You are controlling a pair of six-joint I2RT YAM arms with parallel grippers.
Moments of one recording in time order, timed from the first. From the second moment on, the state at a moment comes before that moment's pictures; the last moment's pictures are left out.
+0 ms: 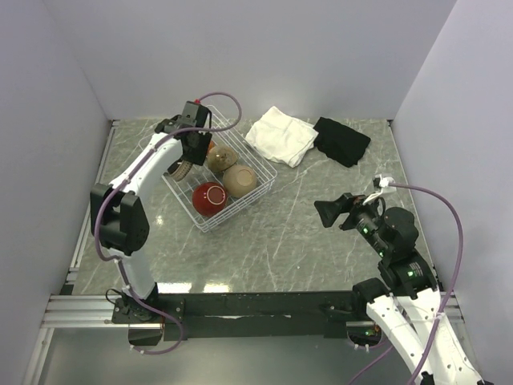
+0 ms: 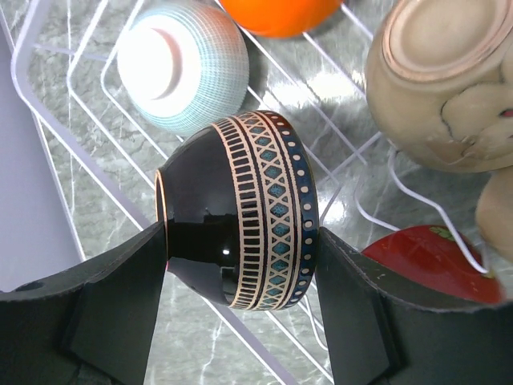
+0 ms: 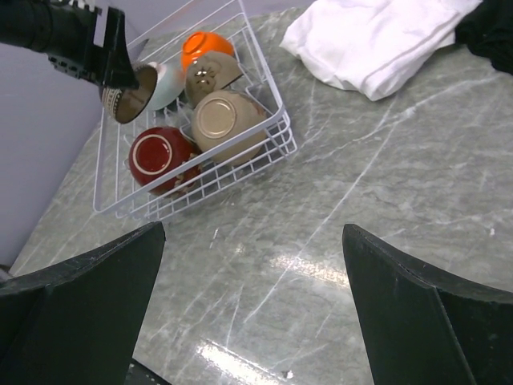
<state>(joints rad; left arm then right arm) -0.36 1.85 1.70 -0.87 -0.41 0.01 0.32 0.43 0.65 -0.39 -0.14 0.44</state>
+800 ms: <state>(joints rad) -0.22 1.64 1.66 -0.70 -0.07 -0.26 0.32 0.64 0.63 -0.15 -0.39 0.50</state>
